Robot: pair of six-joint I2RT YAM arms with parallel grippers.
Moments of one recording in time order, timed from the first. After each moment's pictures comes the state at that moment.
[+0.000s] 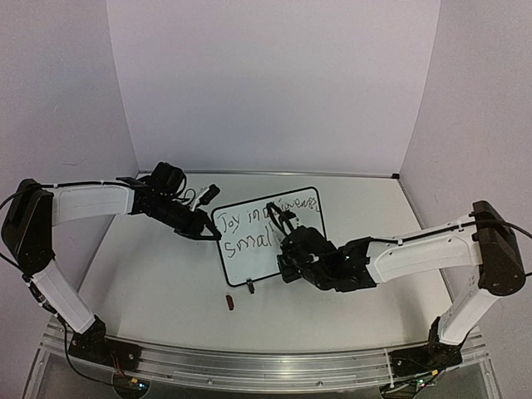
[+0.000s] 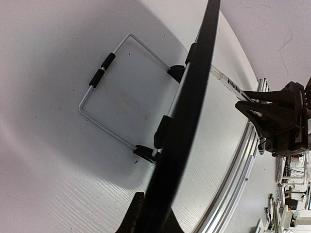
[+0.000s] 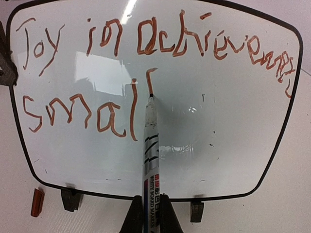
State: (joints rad) left arm -0.52 1.61 1.09 -0.42 0.65 -0.13; right arm 1.14 1.67 1.00 -0.08 0.60 0.43
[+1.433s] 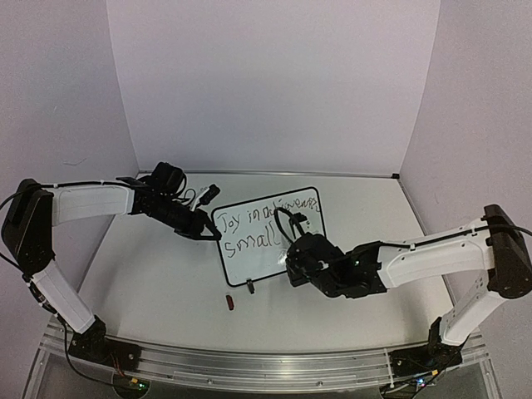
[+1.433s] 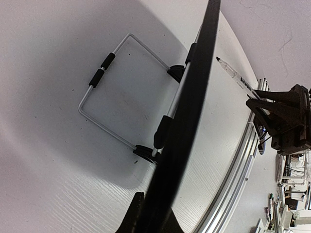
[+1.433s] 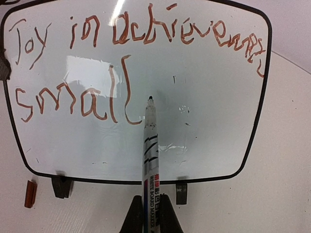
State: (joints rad) left arm -0.52 1.61 1.09 -0.42 0.65 -0.13; right arm 1.19 1.60 0.94 -0.14 0.68 0.51
